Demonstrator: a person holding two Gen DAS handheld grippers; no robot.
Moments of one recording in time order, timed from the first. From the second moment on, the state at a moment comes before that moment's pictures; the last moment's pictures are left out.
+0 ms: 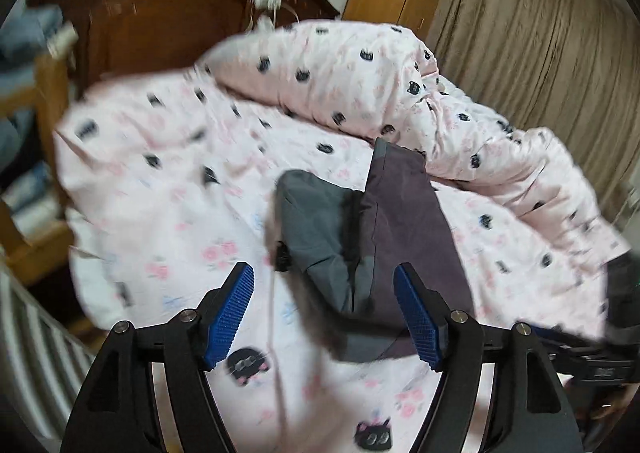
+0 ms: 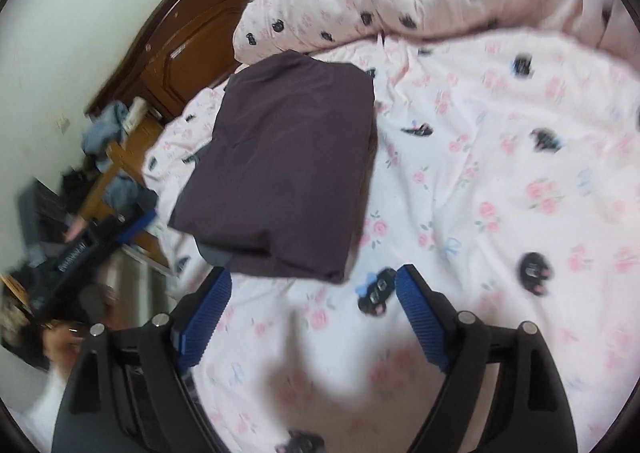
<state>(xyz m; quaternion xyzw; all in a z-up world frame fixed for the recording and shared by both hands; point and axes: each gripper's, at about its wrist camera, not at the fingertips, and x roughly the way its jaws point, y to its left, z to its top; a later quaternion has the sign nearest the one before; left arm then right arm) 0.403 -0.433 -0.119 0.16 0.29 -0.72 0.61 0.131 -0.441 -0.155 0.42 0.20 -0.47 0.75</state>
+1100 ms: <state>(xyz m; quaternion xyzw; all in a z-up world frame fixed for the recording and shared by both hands) 0.353 -0.263 -0.043 0.18 0.20 -0.69 0.67 0.174 -0.240 -0.036 0.19 0.18 -0.61 0.75</state>
